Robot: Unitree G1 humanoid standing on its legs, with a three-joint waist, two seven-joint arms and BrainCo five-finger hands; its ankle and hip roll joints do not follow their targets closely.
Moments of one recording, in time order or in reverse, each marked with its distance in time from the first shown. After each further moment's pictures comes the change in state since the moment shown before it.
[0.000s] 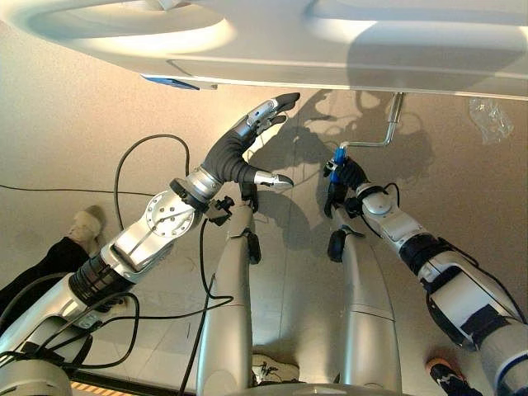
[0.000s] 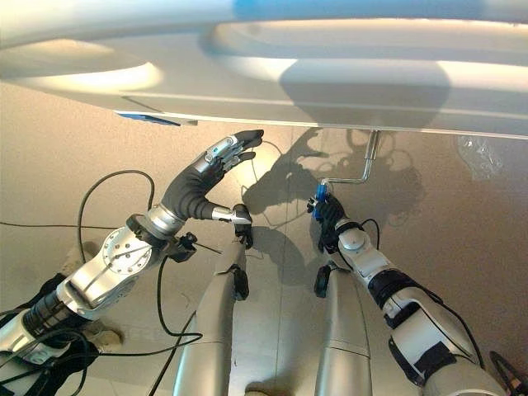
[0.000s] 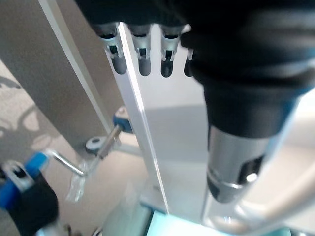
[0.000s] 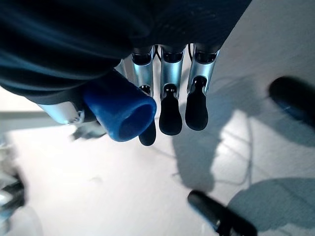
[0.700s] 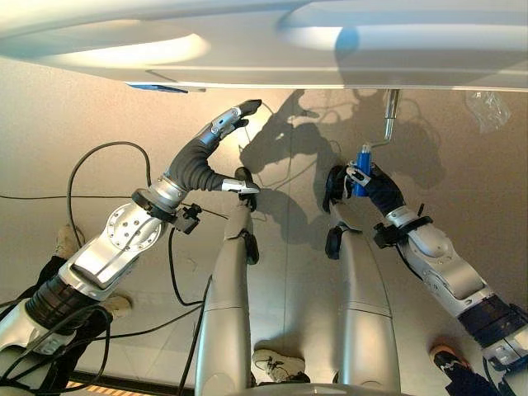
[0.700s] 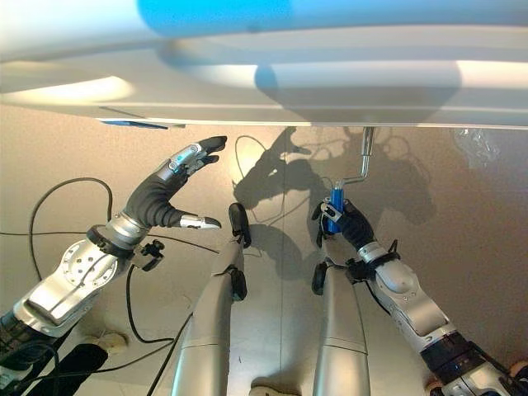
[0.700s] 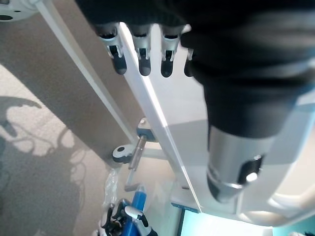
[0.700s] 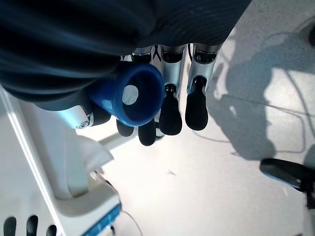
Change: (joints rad) left arm 0.160 0.124 0.152 -0.049 0.050 -0.037 -0.031; right arm 0.430 -0.078 -0.312 -0.478 0.211 -0.132 0.094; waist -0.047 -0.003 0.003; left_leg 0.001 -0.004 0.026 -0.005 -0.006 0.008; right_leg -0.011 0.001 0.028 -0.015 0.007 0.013
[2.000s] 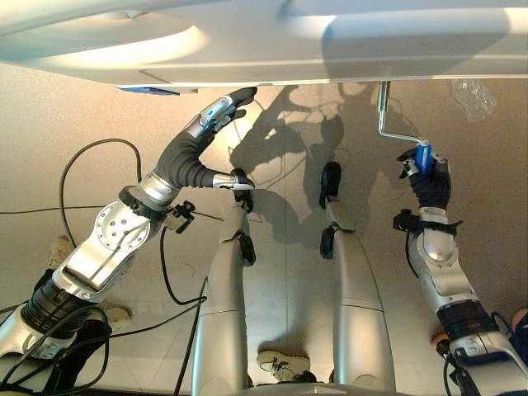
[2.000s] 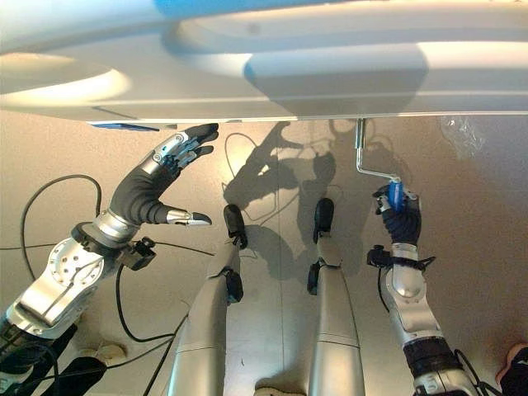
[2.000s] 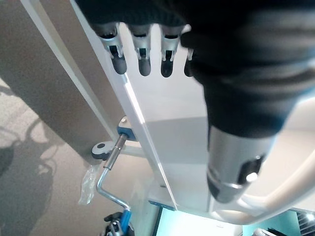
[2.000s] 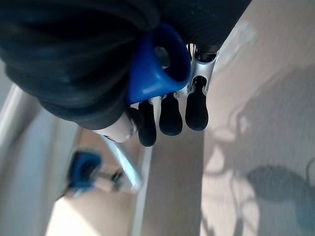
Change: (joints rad) left arm -0.002 -0.033 0.027 -0.035 -0.053 -0.001 -0.020; right arm -0.179 0.166 -0.229 0.516 -0.264 -0.212 -0.443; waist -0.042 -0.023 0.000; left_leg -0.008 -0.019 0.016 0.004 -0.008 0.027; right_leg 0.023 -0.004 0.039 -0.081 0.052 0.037
